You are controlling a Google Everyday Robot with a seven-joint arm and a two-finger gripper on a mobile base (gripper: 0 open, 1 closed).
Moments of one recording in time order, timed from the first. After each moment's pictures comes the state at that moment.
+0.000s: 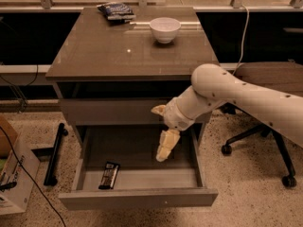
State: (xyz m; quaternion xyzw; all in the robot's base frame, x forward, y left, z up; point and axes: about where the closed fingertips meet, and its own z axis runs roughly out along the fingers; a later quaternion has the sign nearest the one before) arm 0.546 -0.029 0.683 -0.69 0.65 0.21 0.23
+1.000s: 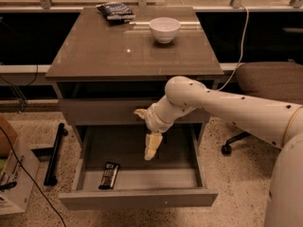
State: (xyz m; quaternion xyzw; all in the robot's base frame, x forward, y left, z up) arm 0.590 0.025 0.621 -0.76 0.58 0.15 0.25
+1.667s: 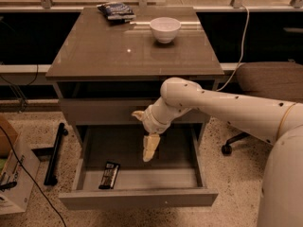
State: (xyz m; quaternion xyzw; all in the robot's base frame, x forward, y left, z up) arm 0.589 0.030 0.611 -0.77 0.57 0.15 0.24
